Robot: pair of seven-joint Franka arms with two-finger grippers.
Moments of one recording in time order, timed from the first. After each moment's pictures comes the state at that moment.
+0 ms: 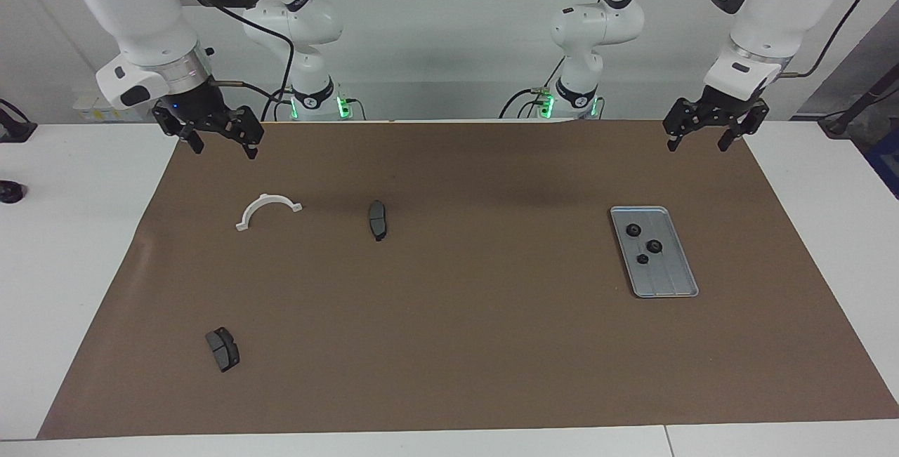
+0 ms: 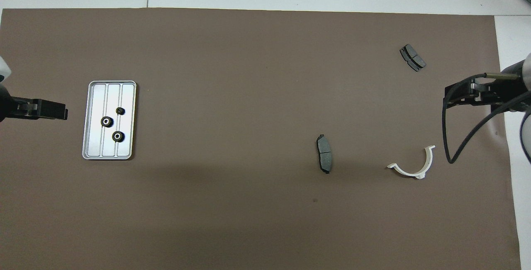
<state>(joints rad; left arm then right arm) 0.07 -0.11 -0.09 -1.79 0.00 1.74 0.07 0.03 0.02 -0.01 -1.57 -0.02 1.56 0.17</state>
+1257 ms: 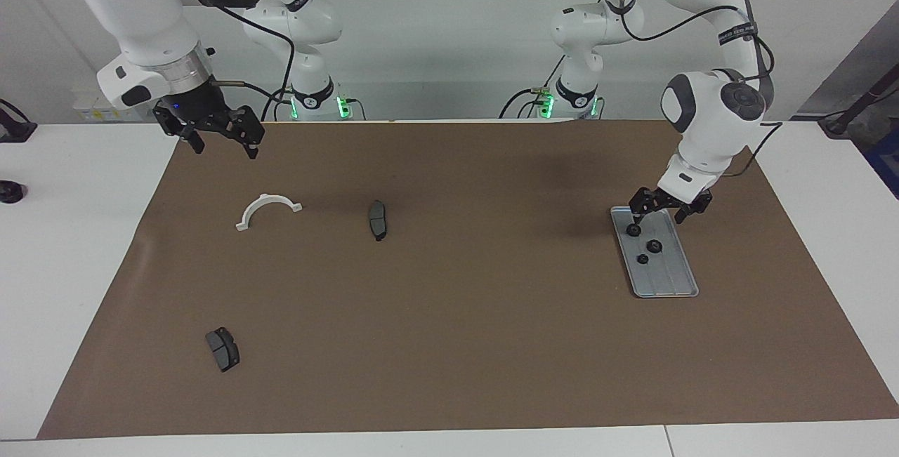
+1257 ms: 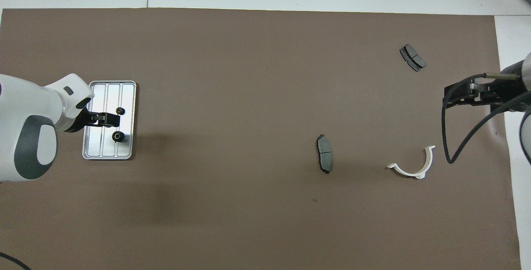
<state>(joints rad) 0.08 0.07 -0.09 -2.14 0.00 2.24 0.07 0.03 0.02 -0.01 -1.57 -0.02 1.56 0.17</state>
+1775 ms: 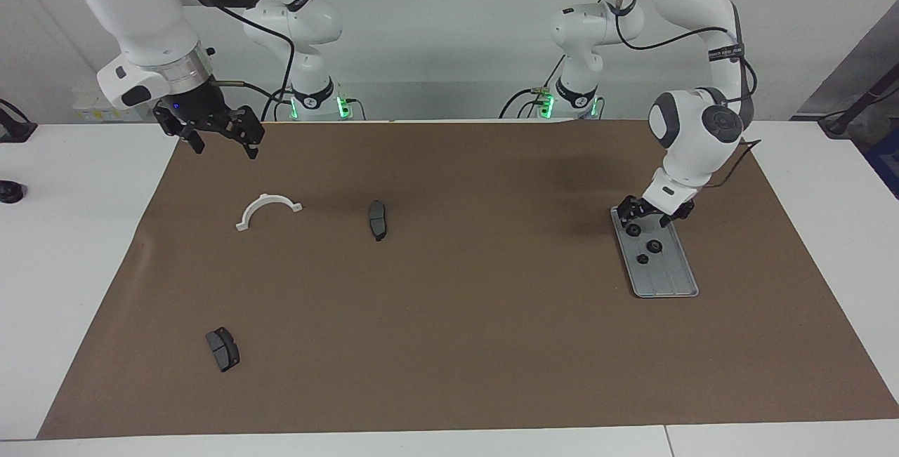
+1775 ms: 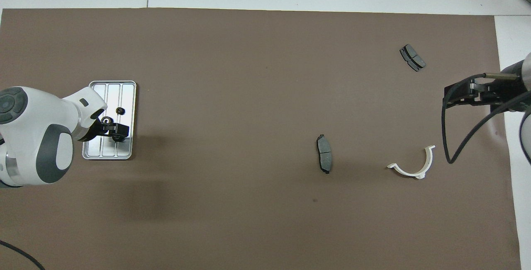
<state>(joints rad) 0.08 0.12 -0.09 -2.21 0.00 2.31 0.07 0.03 0.02 -0.01 -1.57 -0.02 1.56 0.17</state>
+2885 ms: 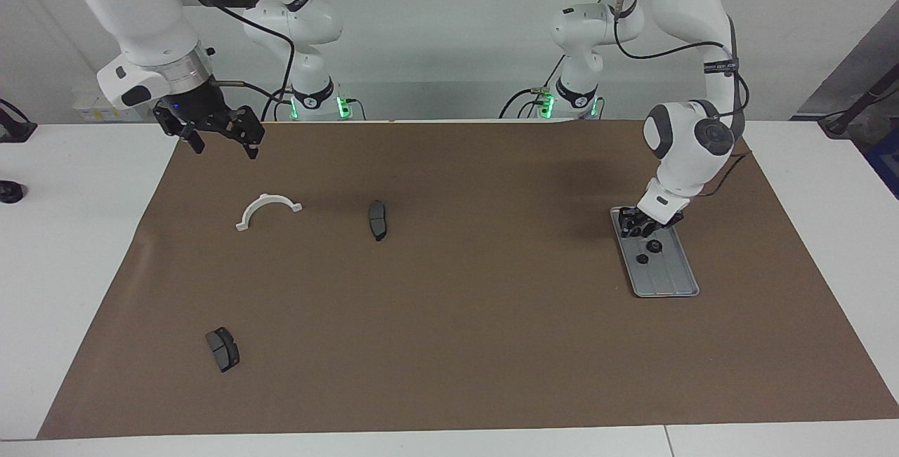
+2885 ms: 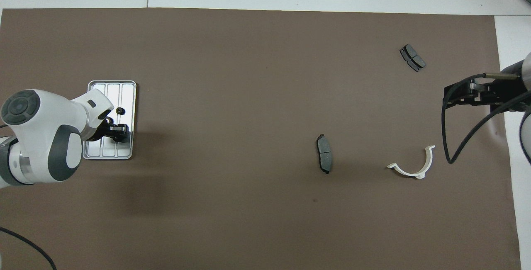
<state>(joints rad) 0.08 0.16 -0.09 -2.22 -0.01 2.36 0.06 0.03 0.02 -0.01 -1.57 -0.02 1.56 0.17</state>
